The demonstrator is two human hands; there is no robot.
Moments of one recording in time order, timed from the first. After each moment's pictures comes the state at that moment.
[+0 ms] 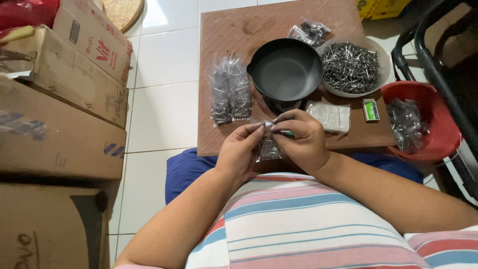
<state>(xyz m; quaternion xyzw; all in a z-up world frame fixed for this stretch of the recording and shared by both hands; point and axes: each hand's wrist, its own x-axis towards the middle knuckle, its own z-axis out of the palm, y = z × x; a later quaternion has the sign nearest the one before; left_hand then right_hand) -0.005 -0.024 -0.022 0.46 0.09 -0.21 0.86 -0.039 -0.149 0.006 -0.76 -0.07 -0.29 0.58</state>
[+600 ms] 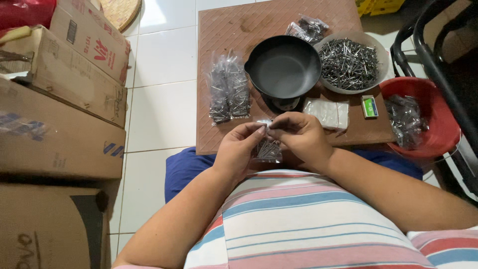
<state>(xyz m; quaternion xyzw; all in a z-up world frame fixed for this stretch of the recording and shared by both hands) -0.006 -0.021 -0.021 0.51 0.05 -0.23 0.83 -0.042 -0.147 -0.004 -0.68 0.08 -0.09 0.72</state>
